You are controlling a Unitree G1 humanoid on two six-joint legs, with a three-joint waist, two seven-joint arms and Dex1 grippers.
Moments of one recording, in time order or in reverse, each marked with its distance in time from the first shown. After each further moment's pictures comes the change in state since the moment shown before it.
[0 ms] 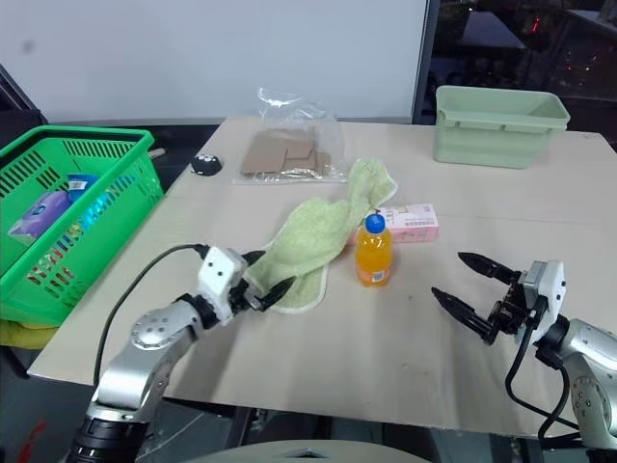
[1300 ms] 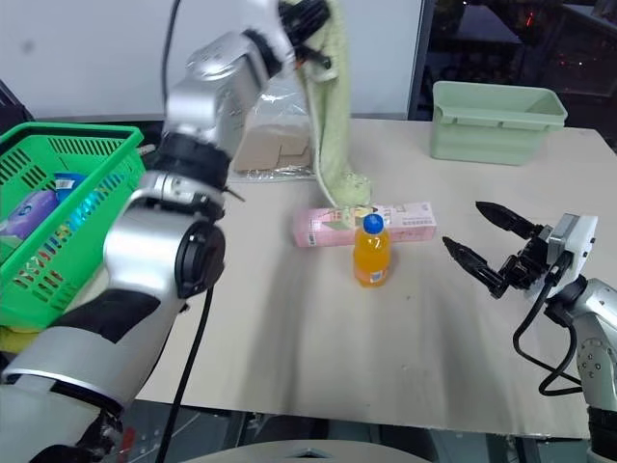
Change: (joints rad) left arm -1.629 -0.298 0.076 1.379 0.064 -0.345 0.073; right arm -0.200 -0.010 -0.077 0.021 0.016 0.022 -0.085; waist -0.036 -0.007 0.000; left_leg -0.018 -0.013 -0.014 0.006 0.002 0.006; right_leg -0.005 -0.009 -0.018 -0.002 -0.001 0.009
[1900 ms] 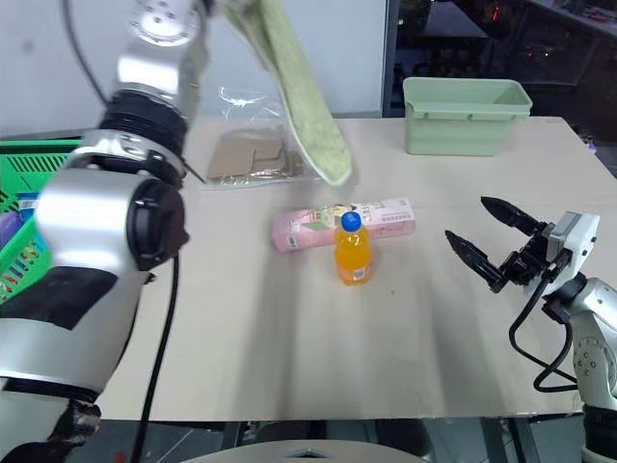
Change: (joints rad) left arm -0.052 0.281 0.009 0.100 0.226 -0.250 0.493; right arm -0.012 0.020 0.006 0.005 -0.009 -0.018 -0.012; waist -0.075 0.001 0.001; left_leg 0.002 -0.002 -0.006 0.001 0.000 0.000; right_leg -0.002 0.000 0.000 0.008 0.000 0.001
